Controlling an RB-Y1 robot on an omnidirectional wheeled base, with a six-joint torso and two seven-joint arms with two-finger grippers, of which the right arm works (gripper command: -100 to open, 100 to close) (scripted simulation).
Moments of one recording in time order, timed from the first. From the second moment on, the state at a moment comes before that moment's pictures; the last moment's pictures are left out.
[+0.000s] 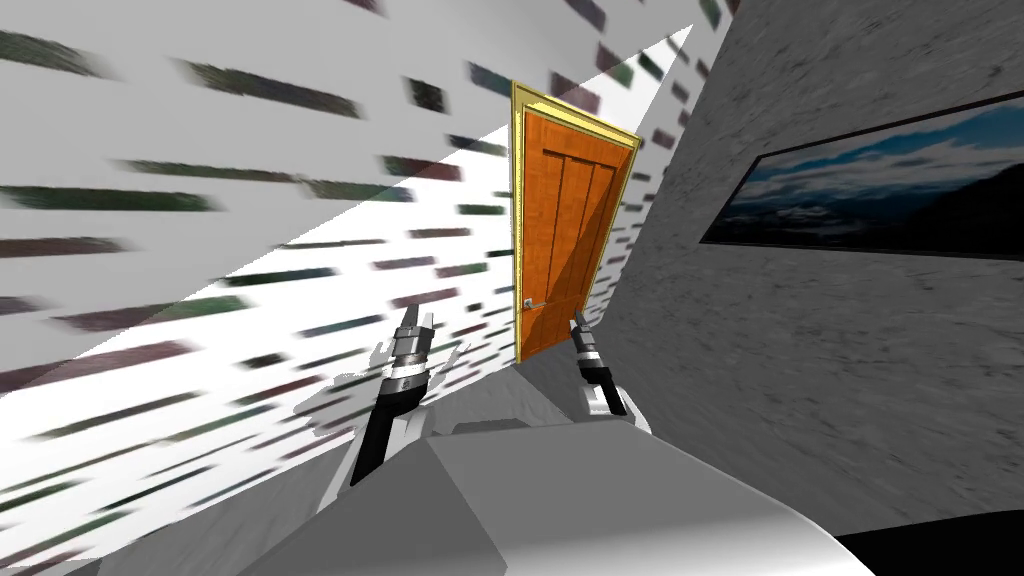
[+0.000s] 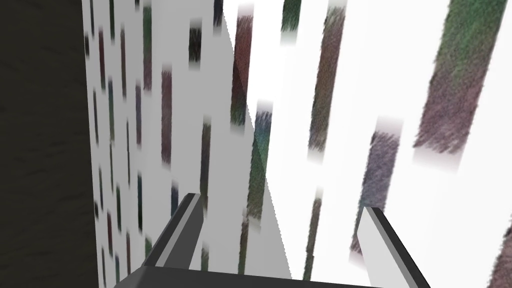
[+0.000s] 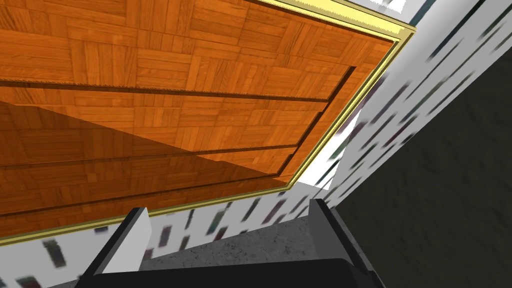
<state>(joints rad) 0.22 -0.09 -0.04 -1.67 0.02 -0.57 0.06</state>
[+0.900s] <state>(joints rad) 0.14 -0.11 -0.05 -1.44 -0.01 -0.62 0.02</state>
